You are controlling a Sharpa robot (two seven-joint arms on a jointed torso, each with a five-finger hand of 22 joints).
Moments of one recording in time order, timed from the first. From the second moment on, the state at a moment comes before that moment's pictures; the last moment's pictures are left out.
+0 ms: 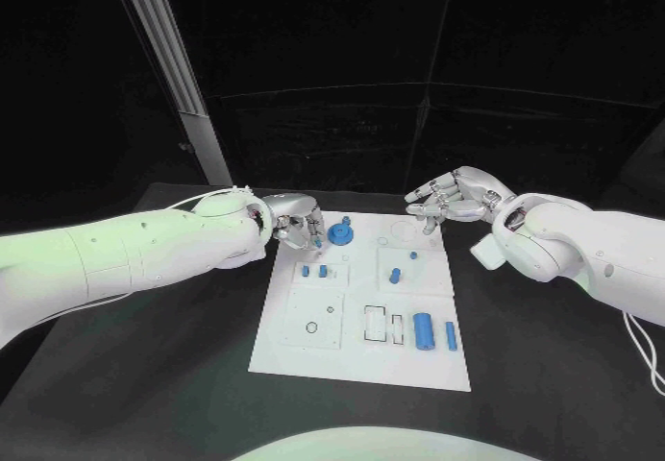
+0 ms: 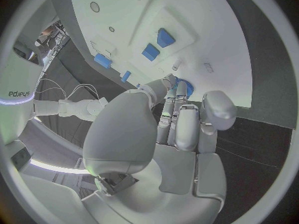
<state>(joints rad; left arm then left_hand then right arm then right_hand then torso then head) 1.29 -0.70 -0.22 1.24 -1.29 -0.17 0.08 1.37 -0.11 0.55 -0.07 0.05 1.05 0.14 0.21 0.07 1.13 0.07 0.23 0.07 1.47 -0.01 1.35 1.09 0.12 1.40 0.09 1.14 1.05 1.28 -0.74 -0.11 1.33 -0.63 -0.20 0.18 1.40 -0.04 0.01 0.12 0.34 0.95 0.17 0.10 0.07 1.25 0.08 0.28 0.37 1.25 0.02 0.47 0.58 0.18 1.26 0.11 0.39 0.21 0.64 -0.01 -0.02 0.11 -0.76</state>
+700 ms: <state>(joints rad) 1.29 -0.67 -0.22 1.21 -1.29 -0.10 0.06 1.36 -0.12 0.55 -0.07 0.05 1.06 0.14 0.21 0.07 1.15 0.07 0.23 0.07 1.47 -0.01 1.35 1.08 0.12 1.40 0.09 1.14 1.05 1.28 -0.74 -0.11 1.33 -0.63 -0.20 0.18 1.40 -0.04 0.01 0.12 0.34 0.95 0.17 0.10 0.07 1.25 0.08 0.28 0.37 1.25 0.02 0.47 0.58 0.18 1.26 0.11 0.39 0.21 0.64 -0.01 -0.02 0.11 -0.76</state>
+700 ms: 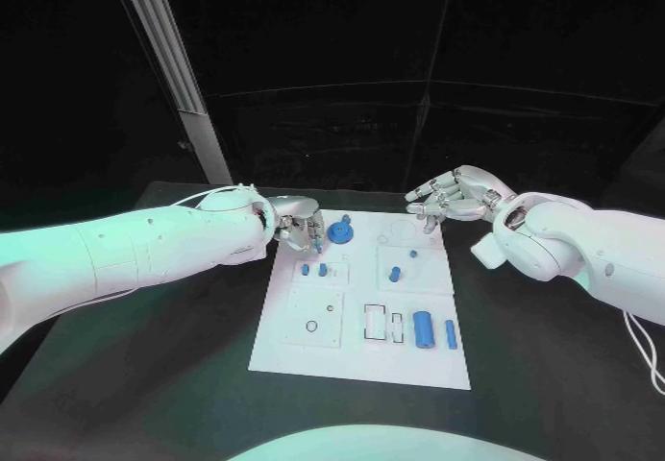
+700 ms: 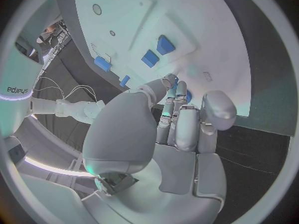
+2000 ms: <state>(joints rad) 1.29 -0.65 -0.22 1.19 -1.29 -0.05 0.03 1.34 -0.13 0.55 -0.07 0.05 1.05 0.14 0.19 0.07 1.15 0.08 0.20 0.07 1.46 -0.01 1.35 1.06 0.12 1.40 0.09 1.14 1.05 1.28 -0.74 -0.11 1.33 -0.63 -0.20 0.18 1.40 -0.04 0.01 0.12 0.34 0.95 0.17 0.10 0.08 1.25 0.08 0.29 0.37 1.25 0.02 0.47 0.58 0.18 1.26 0.11 0.39 0.21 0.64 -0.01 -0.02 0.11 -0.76</state>
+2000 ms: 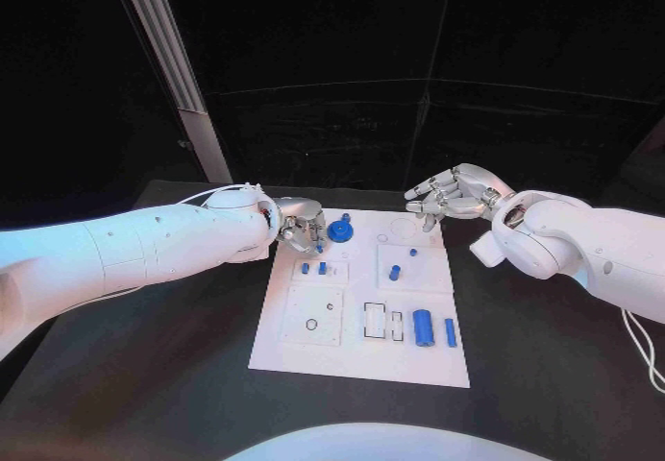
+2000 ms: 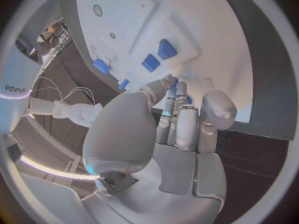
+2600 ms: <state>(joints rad) 1.29 -0.65 -0.22 1.19 -1.29 -0.04 0.02 1.32 -0.15 0.54 -0.07 0.05 0.96 0.16 0.12 0.06 1.10 0.09 0.17 0.06 1.47 0.00 1.35 1.04 0.12 1.39 0.10 1.13 1.04 1.28 -0.74 -0.11 1.33 -0.63 -0.20 0.18 1.40 -0.04 0.01 0.12 0.34 0.95 0.17 0.10 0.07 1.25 0.08 0.29 0.37 1.25 0.02 0.48 0.58 0.18 1.26 0.11 0.39 0.21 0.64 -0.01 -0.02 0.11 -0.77</state>
